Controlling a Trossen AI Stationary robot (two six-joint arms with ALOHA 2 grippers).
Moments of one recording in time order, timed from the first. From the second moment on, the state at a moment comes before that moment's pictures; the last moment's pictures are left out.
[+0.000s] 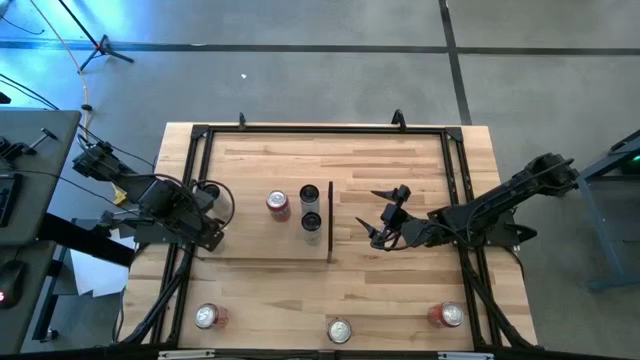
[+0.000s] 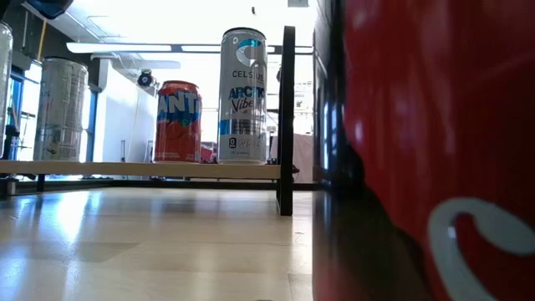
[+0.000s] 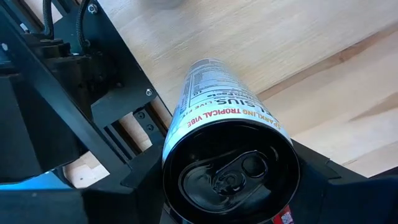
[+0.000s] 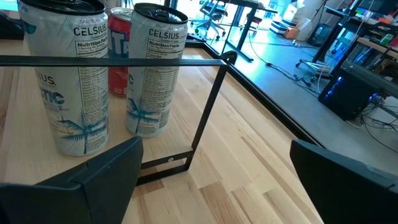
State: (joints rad) left arm -0.52 1.03 1.08 -1.57 0.02 -1.58; right arm 0.38 1.25 0.57 0.22 0.90 0.12
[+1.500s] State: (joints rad) left arm -0.27 1.01 1.08 -1.57 0.10 -1.41; right arm 0.38 1.25 0.57 0.22 0.90 0.12
